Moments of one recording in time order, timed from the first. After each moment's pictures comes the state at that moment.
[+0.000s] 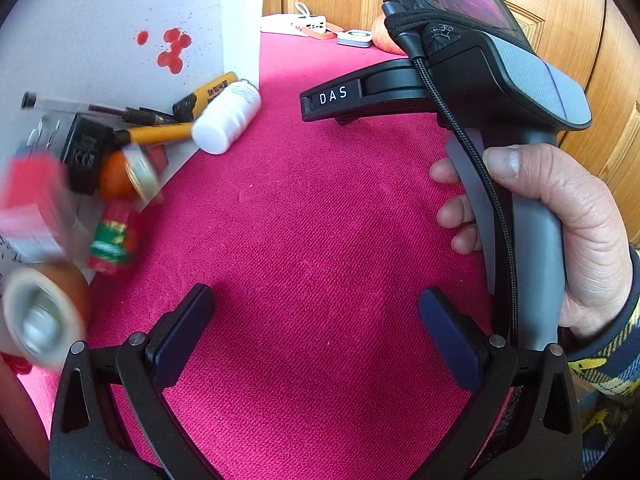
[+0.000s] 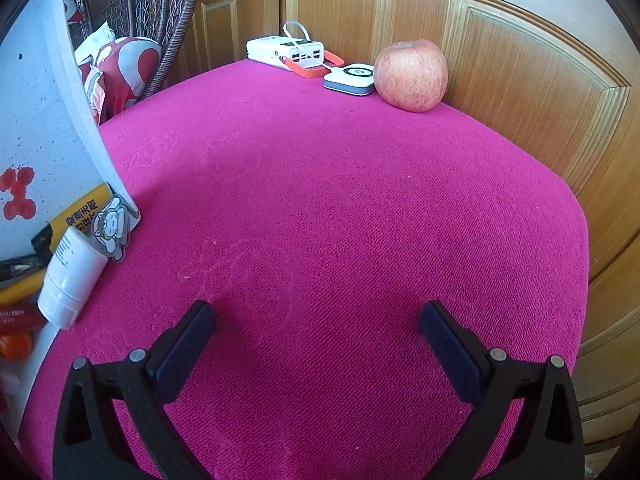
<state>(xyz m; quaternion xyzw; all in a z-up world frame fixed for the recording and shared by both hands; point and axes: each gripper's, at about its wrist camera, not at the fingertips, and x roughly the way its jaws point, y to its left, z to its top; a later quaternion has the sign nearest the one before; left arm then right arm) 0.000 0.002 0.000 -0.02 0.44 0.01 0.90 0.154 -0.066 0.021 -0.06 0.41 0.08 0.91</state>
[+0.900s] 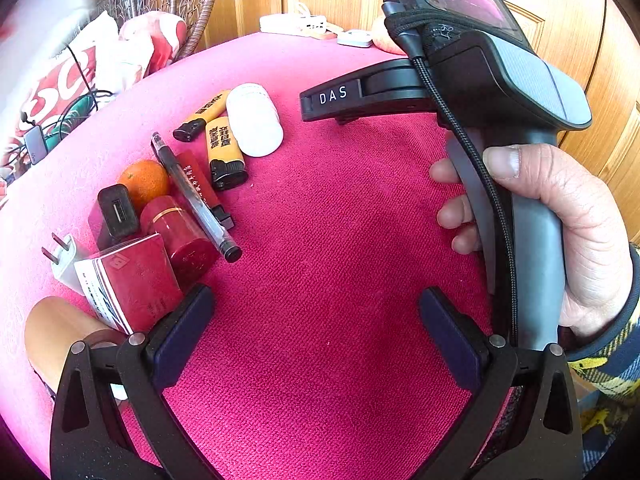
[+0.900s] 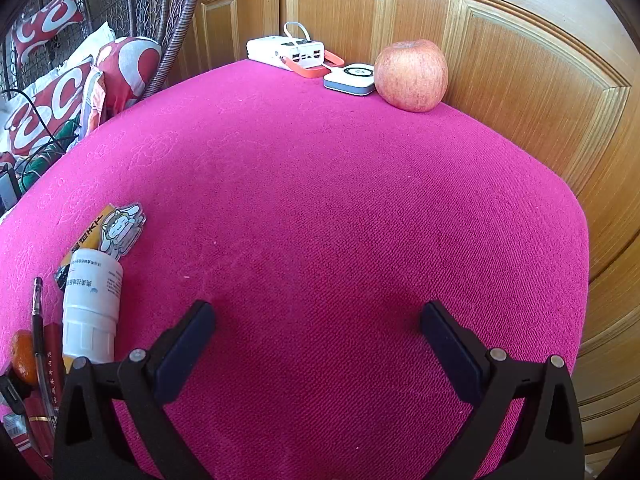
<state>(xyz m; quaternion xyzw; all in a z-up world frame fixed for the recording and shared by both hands) -0.001 0.003 0.001 -0.02 0.44 0.01 0.90 0.155 -0.064 0.019 -0.05 0.41 0.08 0.91</state>
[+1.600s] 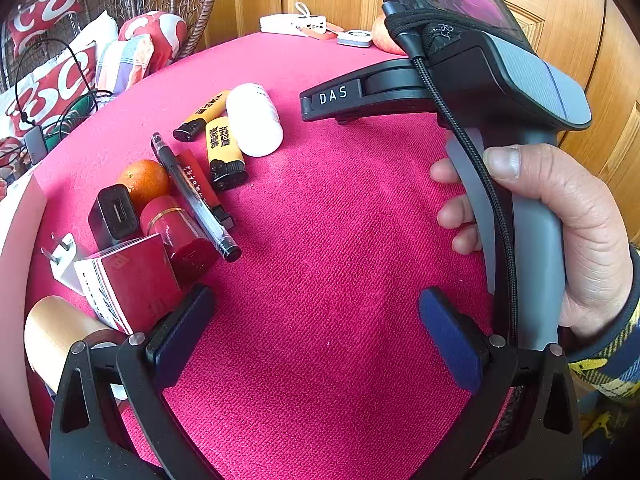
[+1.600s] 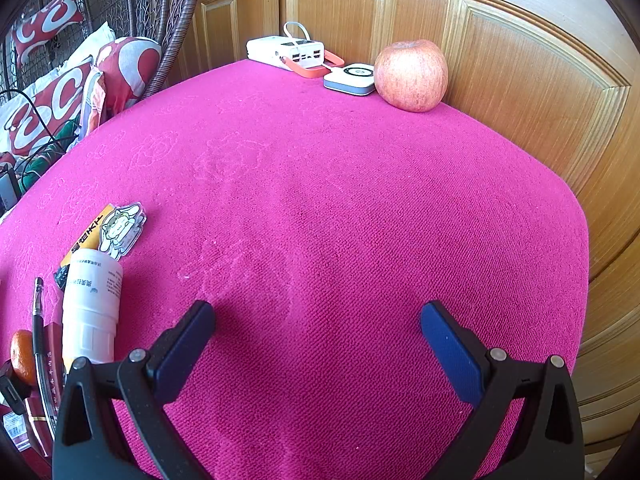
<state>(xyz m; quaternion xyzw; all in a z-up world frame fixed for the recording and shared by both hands) -0.002 0.004 0.001 -0.02 0.44 0.01 0.90 0.155 -0.064 0.019 -0.05 0.41 0.08 0.91</state>
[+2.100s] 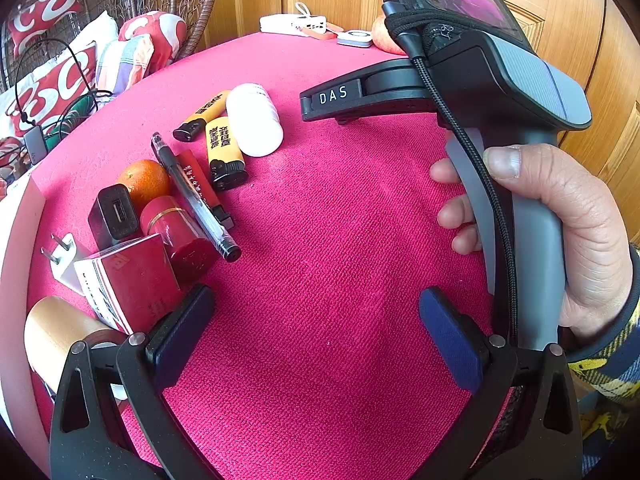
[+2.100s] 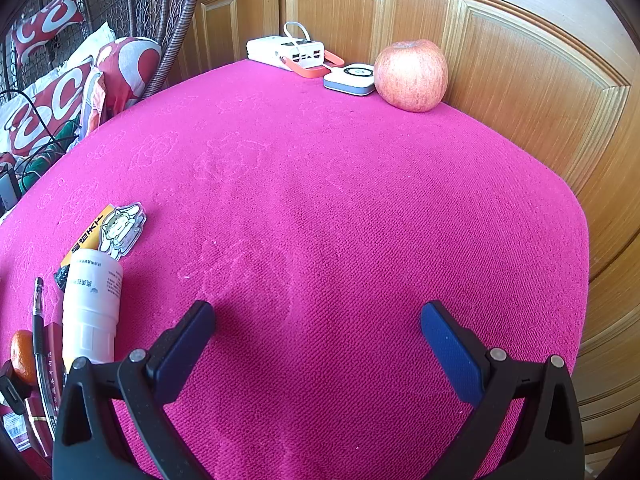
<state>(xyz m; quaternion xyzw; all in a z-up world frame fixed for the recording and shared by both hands) -0.001 0.003 0.001 -0.02 0.44 0.01 0.90 0.155 -0.064 0.020 -0.05 0.42 0.08 0.90</state>
